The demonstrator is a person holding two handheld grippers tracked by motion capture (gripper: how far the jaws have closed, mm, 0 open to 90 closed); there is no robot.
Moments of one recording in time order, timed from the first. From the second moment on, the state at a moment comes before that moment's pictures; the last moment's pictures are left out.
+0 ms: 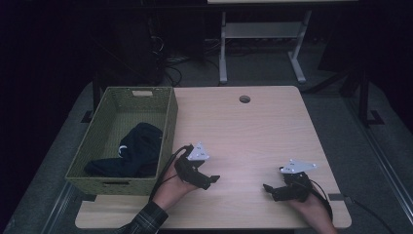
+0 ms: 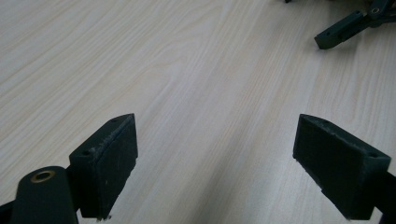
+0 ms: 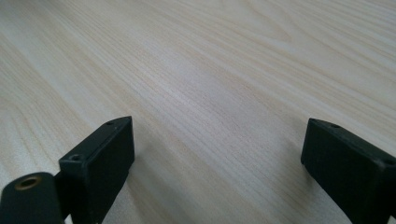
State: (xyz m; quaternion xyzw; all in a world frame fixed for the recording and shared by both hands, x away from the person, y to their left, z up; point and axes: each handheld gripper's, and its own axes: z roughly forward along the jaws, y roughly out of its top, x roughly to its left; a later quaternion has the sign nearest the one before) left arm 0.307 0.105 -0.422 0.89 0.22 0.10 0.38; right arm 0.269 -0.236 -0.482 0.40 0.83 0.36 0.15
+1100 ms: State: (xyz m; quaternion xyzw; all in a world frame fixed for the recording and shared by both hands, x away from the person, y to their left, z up) left arm 0.320 0.105 -0.392 0.89 0.20 0.09 0.40; right arm 0.269 -0.237 -0.482 0.40 0.83 0.36 0.15
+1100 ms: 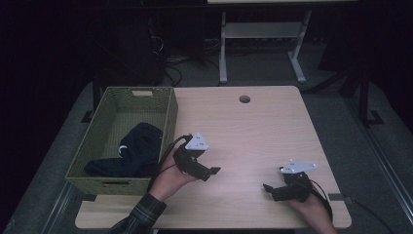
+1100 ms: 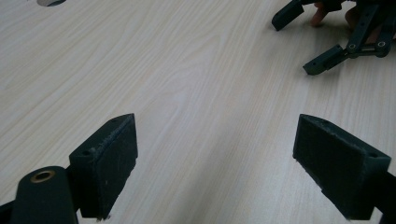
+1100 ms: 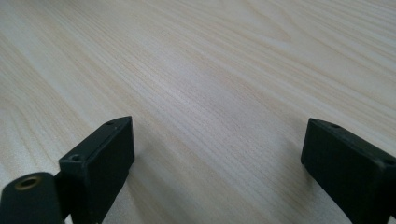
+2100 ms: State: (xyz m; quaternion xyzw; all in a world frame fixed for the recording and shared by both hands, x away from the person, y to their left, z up) left arm 0.336 0.120 -0.366 0.91 0.18 0.04 0.37; right arm 0.269 -0.235 -0.482 0.40 0.83 0.36 0.15
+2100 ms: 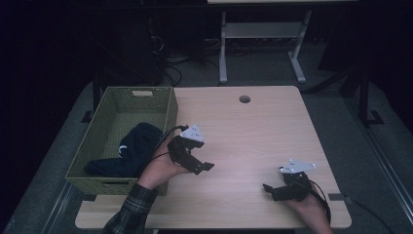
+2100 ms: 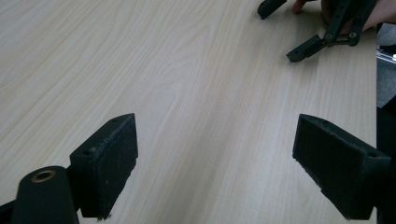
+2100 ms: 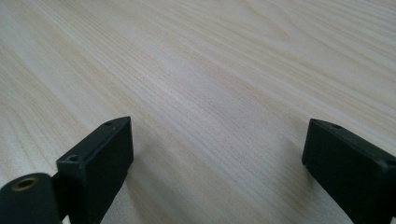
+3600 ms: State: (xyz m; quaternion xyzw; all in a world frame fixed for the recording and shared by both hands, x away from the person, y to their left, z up) left arm 0.337 0.190 -0.328 0.90 0.22 0.07 0.36; right arm 0.269 -0.234 -0.482 0.40 0.83 0.36 0.15
